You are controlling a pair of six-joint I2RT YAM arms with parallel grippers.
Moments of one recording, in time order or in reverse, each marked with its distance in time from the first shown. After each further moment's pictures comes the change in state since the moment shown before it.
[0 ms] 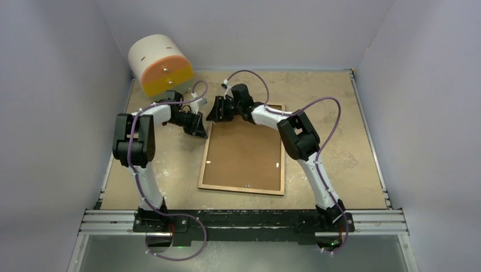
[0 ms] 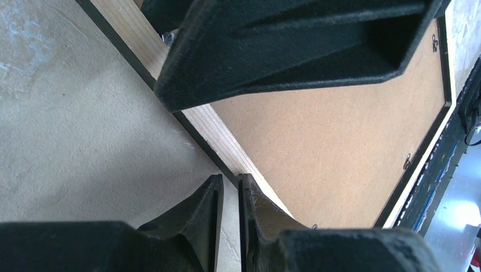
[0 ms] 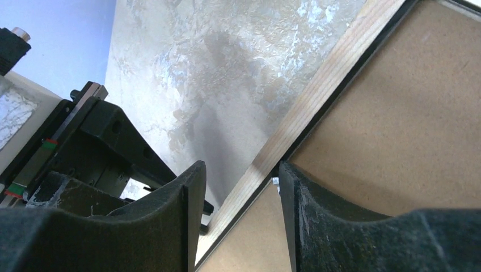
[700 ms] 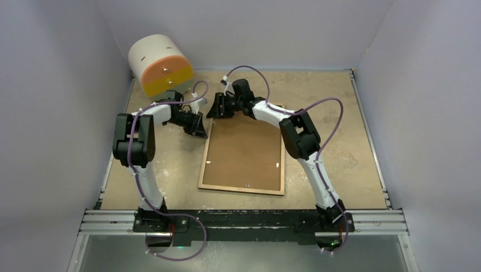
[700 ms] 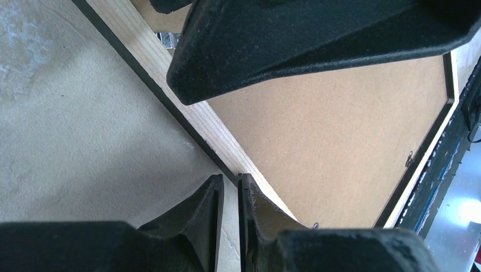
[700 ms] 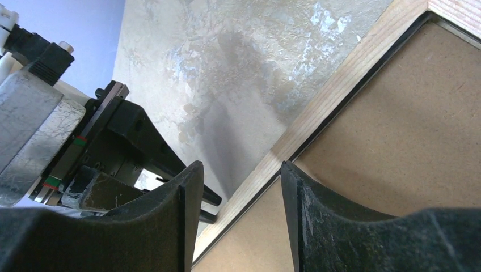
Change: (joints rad) left arm -0.001 0.000 0.007 -0.016 -0.003 0.018; right arm -0.025 0.019 0.104 -0.109 -0.073 -0.048
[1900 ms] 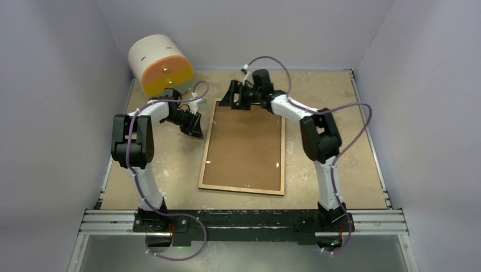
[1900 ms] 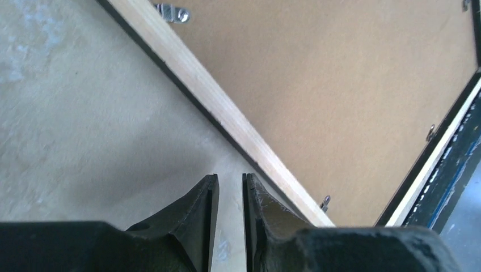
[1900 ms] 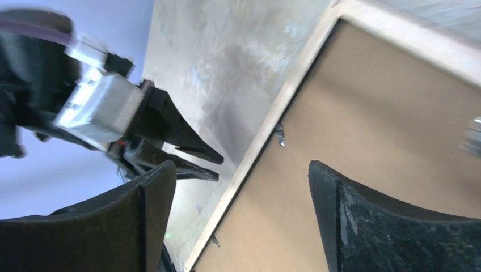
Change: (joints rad) left arm 0.009 -0.011 0.049 -0.122 -0.041 0.118; right arm -0.080 -0.167 -0.136 -0.027 -0.013 0.040
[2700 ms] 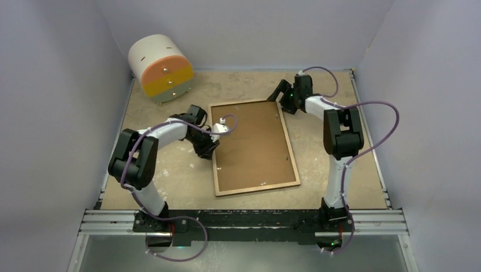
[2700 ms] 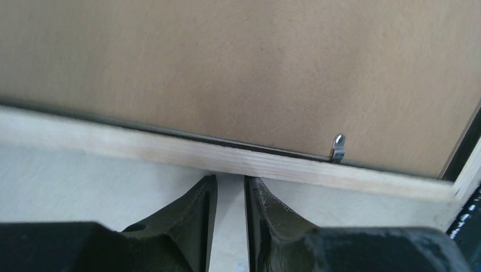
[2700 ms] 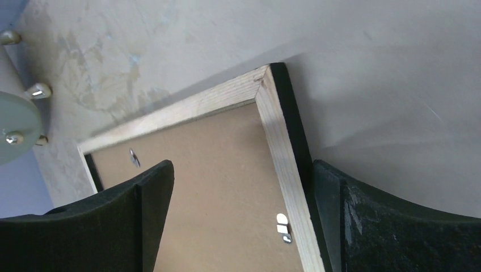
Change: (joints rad) left arm -0.271 -0.237 -0.293 0.074 -0.275 0.228; right arm -0.365 -0.187 -0.355 -0.023 0.338 0.067
